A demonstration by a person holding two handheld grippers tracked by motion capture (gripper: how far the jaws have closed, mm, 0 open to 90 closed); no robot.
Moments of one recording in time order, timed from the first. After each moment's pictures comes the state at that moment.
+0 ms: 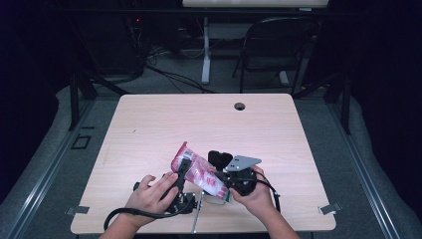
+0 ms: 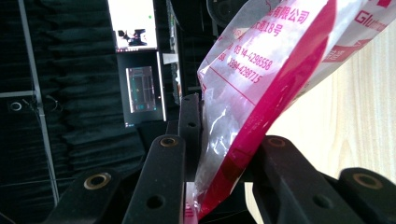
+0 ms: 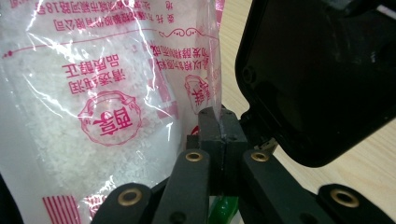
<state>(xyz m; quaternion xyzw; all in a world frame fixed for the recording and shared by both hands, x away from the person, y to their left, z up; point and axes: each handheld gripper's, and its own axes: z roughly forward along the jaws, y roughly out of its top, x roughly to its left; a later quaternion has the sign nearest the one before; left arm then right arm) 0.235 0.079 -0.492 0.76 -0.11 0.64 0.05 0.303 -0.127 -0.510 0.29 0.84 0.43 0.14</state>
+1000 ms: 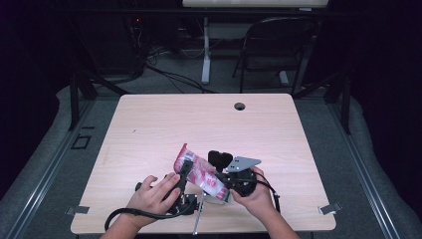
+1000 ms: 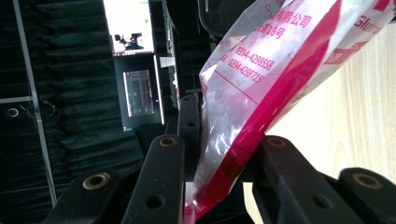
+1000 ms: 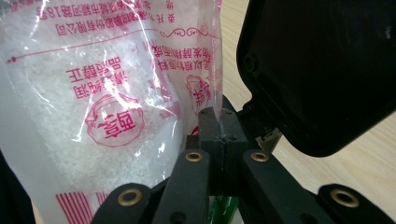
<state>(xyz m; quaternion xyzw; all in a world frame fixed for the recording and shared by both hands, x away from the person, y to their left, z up) 0.233 0.075 -0.493 0.76 -0.12 0.64 0.04 0.303 -0.128 -0.515 0.29 0.85 0.43 0.13</state>
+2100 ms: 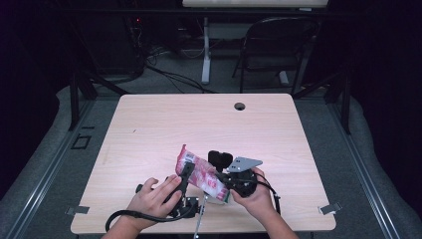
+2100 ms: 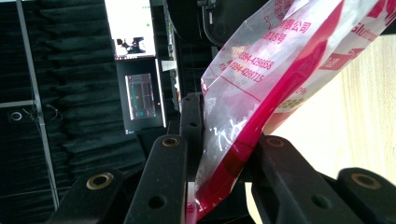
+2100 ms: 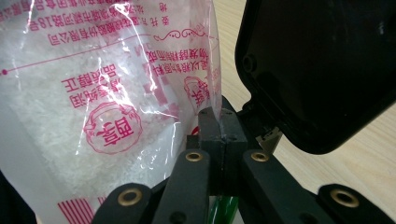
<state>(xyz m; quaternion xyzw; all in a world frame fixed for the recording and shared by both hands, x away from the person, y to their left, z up) 0.226 0.072 -0.490 0.76 -0.12 0.64 0.05 0.302 -0.130 -0.516 0.30 0.84 0.43 0.13</state>
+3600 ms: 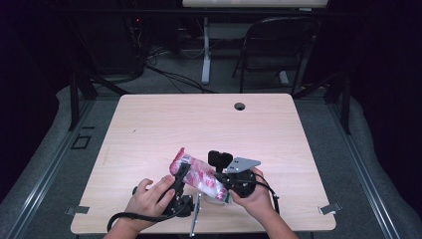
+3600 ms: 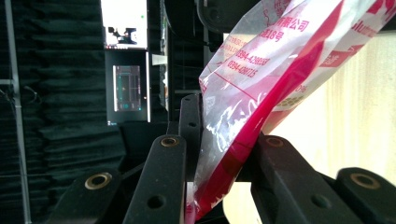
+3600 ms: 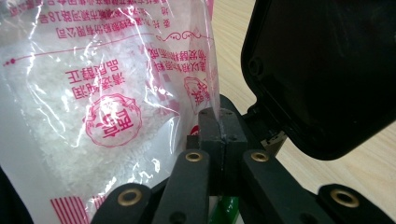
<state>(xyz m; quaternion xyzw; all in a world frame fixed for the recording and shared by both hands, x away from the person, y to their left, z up) 0.229 0.085 -0.496 0.78 -0.08 0.62 0.09 0.301 -0.126 -0.515 0.30 0.84 0.43 0.13</state>
